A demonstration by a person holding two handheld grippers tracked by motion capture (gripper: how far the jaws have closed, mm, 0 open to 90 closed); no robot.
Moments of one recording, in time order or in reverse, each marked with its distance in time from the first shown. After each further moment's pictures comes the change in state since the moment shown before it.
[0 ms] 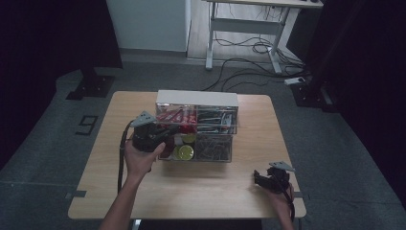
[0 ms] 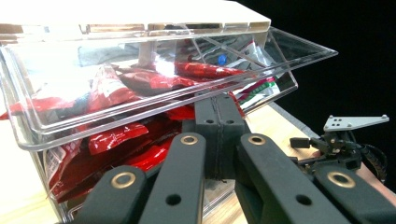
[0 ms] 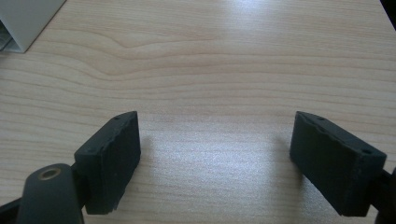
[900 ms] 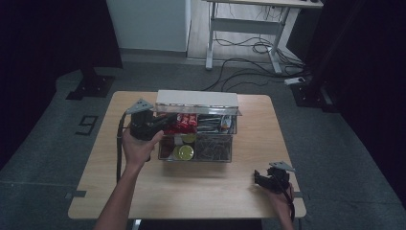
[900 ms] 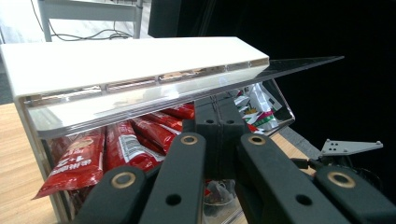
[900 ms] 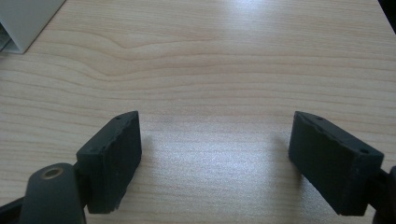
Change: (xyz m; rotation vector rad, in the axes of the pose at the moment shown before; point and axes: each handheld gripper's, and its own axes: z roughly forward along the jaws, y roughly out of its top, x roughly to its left) left arm 0.006 0.030 -0.003 -0.041 -0.001 -0.008; right arm 0.000 0.000 0.000 -0.002 -0.002 0.002
